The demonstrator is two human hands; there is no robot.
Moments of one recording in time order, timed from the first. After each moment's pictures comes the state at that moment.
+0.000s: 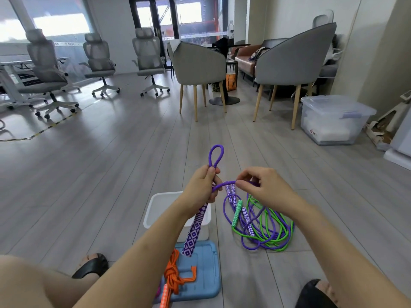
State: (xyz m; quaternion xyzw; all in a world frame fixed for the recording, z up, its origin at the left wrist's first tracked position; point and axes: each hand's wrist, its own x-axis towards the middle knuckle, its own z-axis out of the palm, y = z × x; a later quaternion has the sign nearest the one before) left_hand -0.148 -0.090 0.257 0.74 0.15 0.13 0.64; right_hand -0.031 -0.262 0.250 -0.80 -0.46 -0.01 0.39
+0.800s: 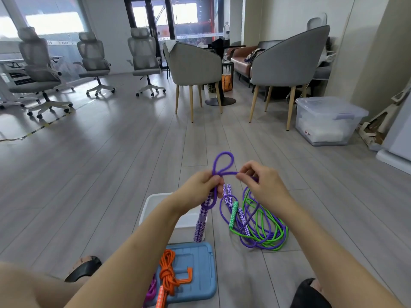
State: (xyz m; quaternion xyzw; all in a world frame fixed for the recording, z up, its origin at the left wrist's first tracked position) left_hand -0.149 -0.081 0.264 0.84 0.07 0.06 0.54; right_hand -0.027 -0.258 0.239 -0.82 -0.37 -0.06 0.44
